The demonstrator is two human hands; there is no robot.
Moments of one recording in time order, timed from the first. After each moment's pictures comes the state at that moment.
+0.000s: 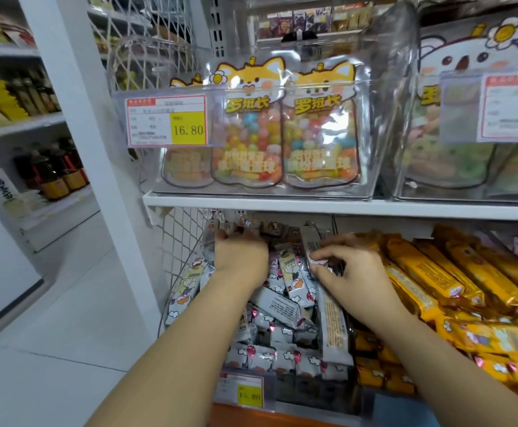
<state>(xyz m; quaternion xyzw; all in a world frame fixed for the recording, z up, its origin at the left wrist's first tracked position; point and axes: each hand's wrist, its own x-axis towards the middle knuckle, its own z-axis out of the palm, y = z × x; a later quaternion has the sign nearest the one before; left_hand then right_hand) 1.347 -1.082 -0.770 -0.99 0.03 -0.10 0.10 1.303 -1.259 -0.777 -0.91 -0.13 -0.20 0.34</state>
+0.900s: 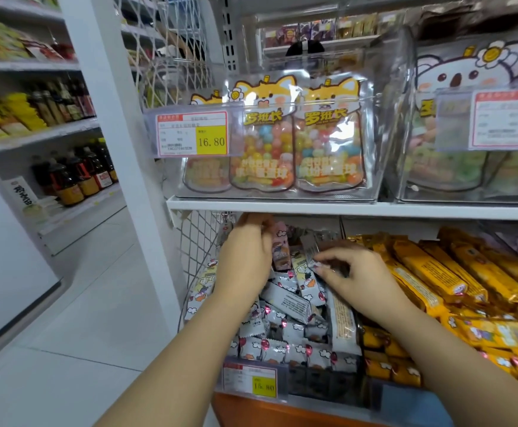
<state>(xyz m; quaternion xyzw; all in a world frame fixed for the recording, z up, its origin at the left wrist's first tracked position) 1.303 -1.076 -0.743 -0.91 0.06 -0.26 -0.32 1.296 -1.258 -0.769 -0.92 -0.16 -0.14 0.32</state>
